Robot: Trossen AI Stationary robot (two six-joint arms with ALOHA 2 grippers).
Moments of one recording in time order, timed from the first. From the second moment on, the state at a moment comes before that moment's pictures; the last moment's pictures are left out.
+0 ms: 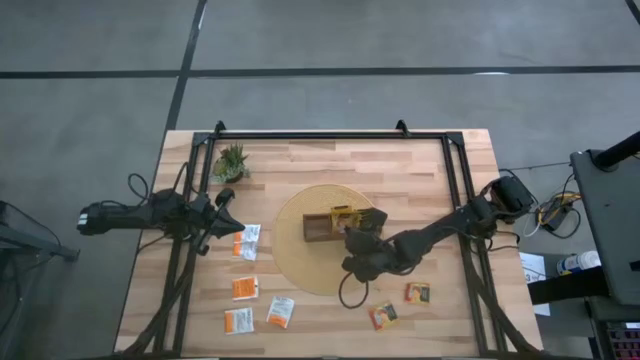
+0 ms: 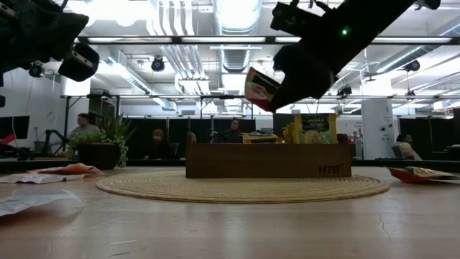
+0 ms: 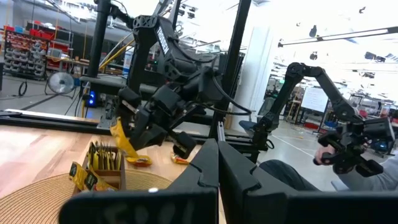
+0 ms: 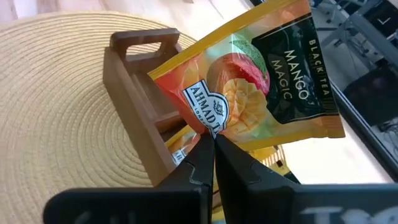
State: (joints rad) left arm -0.01 0.04 0.01 0.18 0.27 -0.27; right arm 0.39 1.76 1.05 -0.33 0.88 0.48
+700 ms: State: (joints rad) left arm -0.01 0.04 0.01 0.18 0.27 -0.27; right arm 0.37 1.76 1.00 -0.28 0.89 0.49
